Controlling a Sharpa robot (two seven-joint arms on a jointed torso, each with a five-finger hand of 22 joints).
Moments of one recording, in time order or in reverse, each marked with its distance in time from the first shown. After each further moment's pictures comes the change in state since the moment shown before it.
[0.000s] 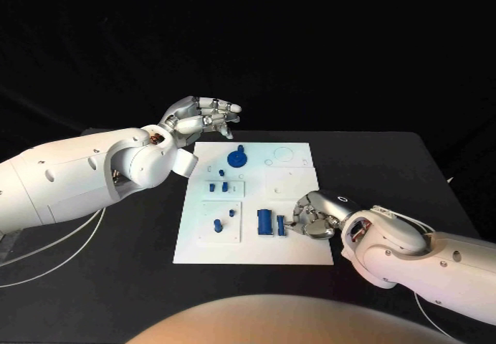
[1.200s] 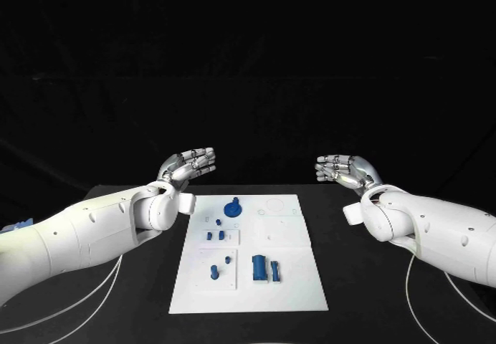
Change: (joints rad) left arm -0.101 0.164 -0.017 -0.339 0.237 -0.095 0.150; left_hand -0.080 0.026 -0.156 0.100 -0.088 -0.245 -0.067 -0.098 -0.071 -0.254 0.043 -0.452 -0.086 -0.489 0.105 -0.874 -0.294 -0.070 -0.324 0.070 -0.831 -0.453; right arm 0.142 0.193 0.028 -0.639 1.218 0.004 0.779; right_hand 0.080 0.085 0.053 -0.184 -0.027 -0.400 0.123 -0.320 -0.334 -0.732 0.173 -1.093 -1.144 -0.798 0.218 -1.285 -1.048 0.105 -0.803 0.194 -1.321 -0.882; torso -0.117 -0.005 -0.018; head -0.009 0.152
